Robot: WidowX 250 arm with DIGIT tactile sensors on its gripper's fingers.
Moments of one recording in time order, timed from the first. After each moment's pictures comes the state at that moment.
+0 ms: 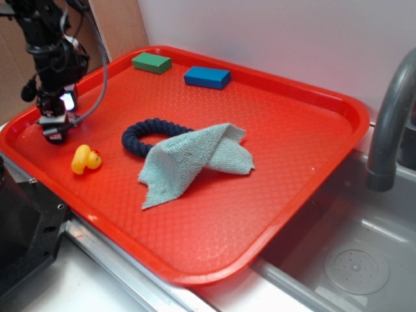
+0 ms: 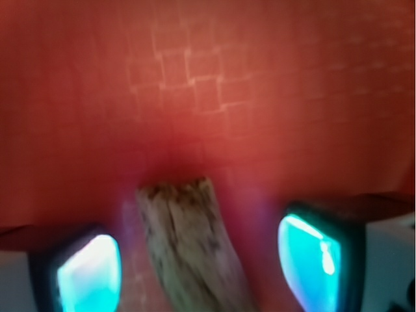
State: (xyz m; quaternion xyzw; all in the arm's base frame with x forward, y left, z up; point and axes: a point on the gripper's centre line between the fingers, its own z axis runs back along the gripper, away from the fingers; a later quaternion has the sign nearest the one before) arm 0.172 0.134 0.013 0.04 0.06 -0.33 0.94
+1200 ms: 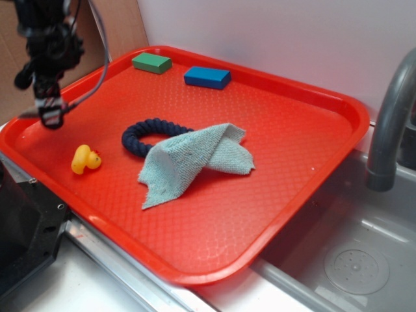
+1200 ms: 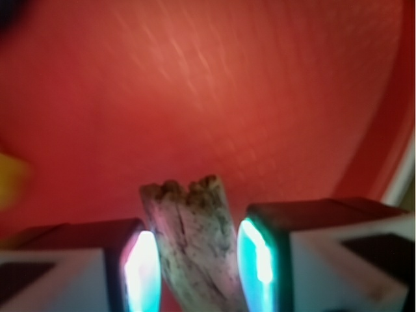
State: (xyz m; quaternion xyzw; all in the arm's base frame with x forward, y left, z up) arm 0.164 0.082 0.079 0.09 0.07 -0.18 0.98
